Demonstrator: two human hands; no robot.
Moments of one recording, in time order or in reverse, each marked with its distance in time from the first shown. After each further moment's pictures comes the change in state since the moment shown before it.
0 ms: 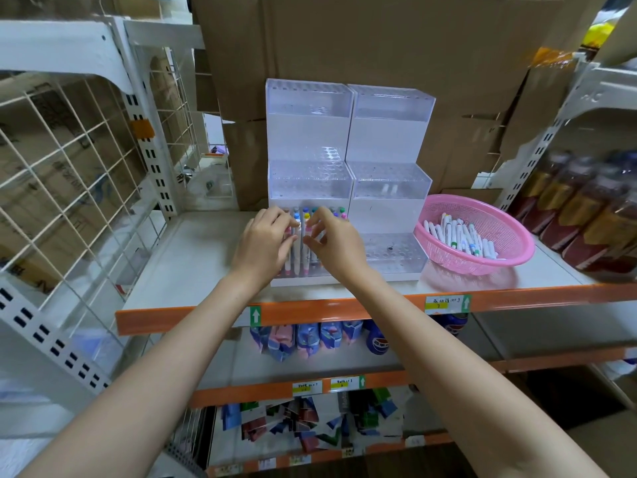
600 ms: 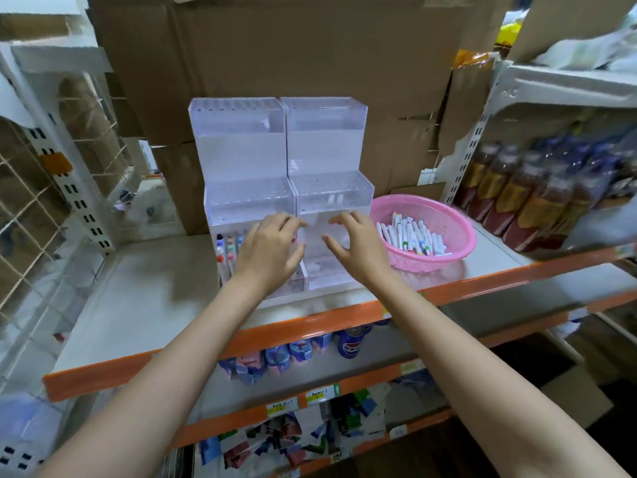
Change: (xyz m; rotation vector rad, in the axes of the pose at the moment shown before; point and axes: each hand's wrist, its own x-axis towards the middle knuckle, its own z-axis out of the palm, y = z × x) left_hand 0.055 0.067 0.028 0.019 -0.121 0.141; right_hand -0.007 0.084 -0.080 -0.142 0.165 0.091
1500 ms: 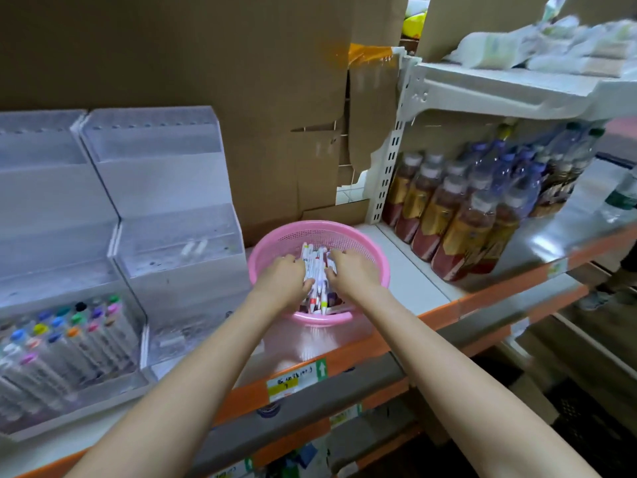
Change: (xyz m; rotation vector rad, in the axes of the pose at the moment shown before) left_hand 0.153 0.132 0.185 -0.007 -0.613 -0.105; right_hand 0.050 0.215 -0.058 -0.387 -0.404 0.336
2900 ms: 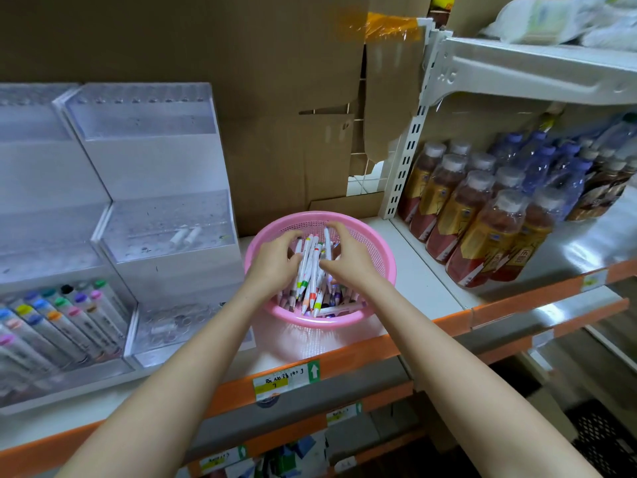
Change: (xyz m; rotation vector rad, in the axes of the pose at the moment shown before) left_hand 0.014 -0.013 0.010 -0.501 0.269 -0.181; right_hand 0.018 0.006 0.000 0.588 -0.026 -0.051
